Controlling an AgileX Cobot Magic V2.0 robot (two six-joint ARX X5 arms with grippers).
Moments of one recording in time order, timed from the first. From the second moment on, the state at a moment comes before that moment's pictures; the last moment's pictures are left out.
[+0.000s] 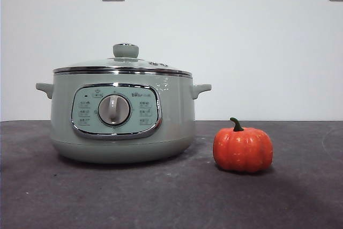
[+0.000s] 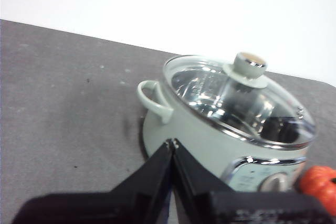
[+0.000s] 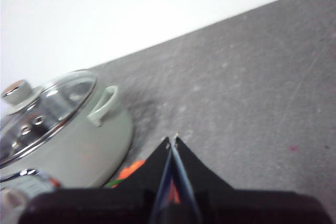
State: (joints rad) left arm 0.03 0.07 0.32 -0.39 0.28 -0.26; right arm 0.07 0.22 0.30 -0.27 -0.24 0.35
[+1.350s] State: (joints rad) left arm 0.01 0.45 0.84 -0.88 0.67 0.04; right arm 0.12 0.69 1.06 -1.05 -0.50 -0.08
